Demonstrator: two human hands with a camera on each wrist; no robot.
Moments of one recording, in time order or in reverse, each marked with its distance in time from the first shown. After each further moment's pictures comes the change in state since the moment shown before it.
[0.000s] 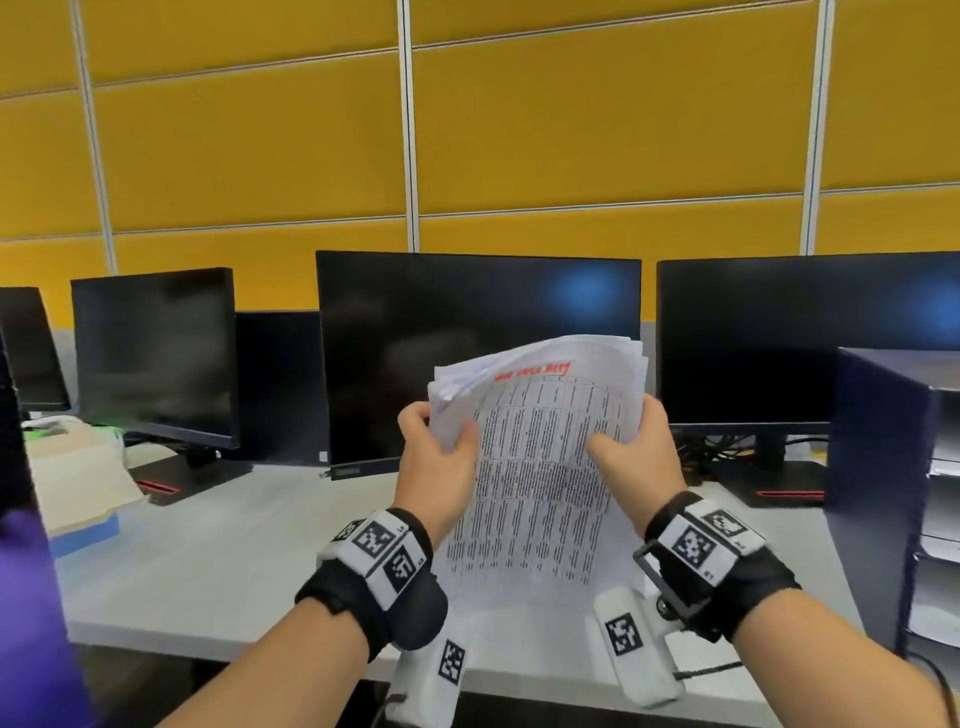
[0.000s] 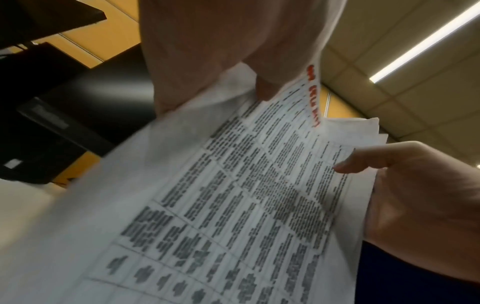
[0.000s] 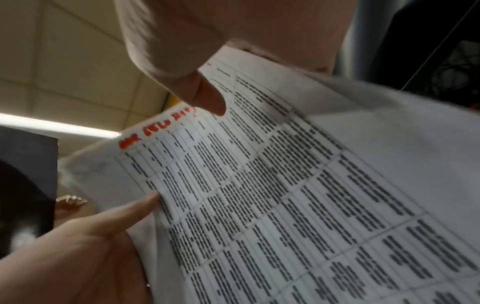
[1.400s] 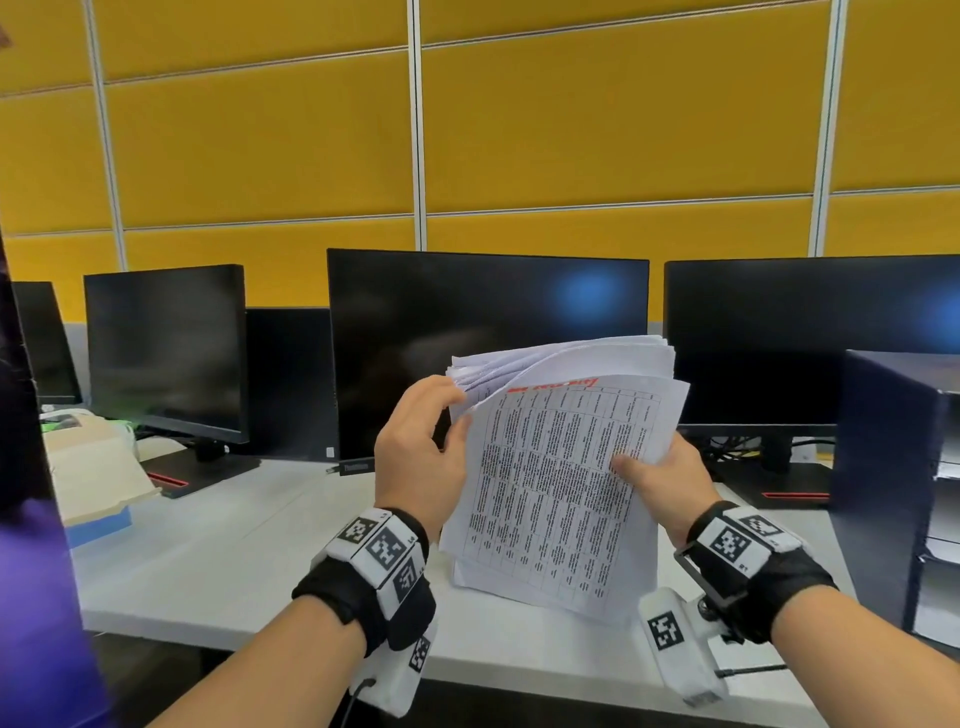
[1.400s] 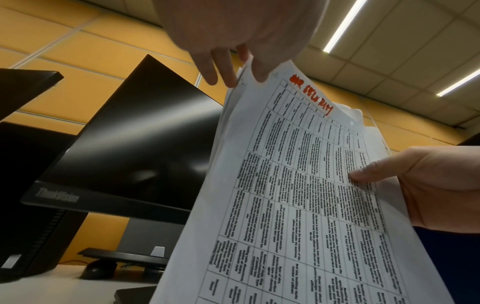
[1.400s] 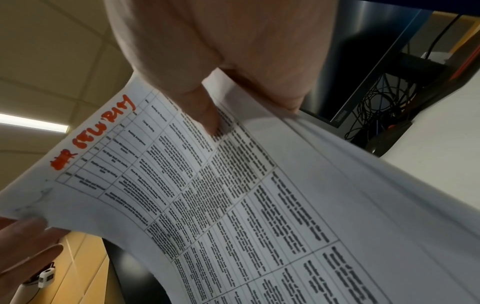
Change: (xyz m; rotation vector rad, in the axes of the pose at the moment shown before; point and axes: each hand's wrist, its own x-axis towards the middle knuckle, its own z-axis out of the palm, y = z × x) left_hand 0.007 -0.012 -0.018 0.392 0.246 0.699; right_hand 0.012 0.033 -0.027 -0.093 -0.049 0.184
